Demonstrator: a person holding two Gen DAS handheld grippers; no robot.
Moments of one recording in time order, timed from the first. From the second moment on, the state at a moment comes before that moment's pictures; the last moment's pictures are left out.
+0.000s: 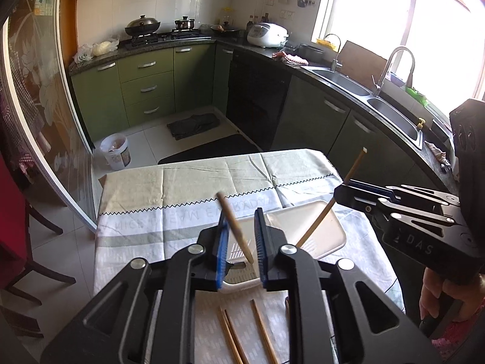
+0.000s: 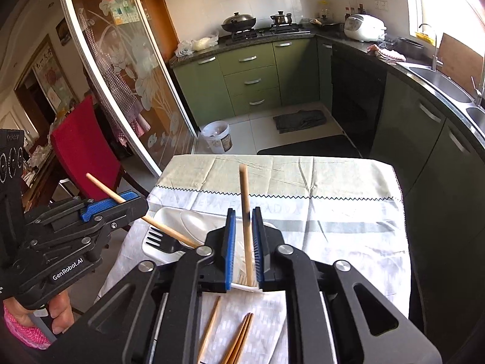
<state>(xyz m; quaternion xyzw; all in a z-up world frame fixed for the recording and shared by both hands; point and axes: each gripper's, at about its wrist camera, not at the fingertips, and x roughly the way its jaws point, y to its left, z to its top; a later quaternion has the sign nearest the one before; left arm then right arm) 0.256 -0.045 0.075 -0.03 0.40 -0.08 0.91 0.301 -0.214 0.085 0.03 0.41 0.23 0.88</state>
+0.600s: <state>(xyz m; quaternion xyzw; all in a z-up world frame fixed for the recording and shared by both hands) 0.170 -0.034 -0.025 -0.03 0.53 -0.09 0.84 0.137 -0.343 0.016 0.11 0.41 0.23 0.88</state>
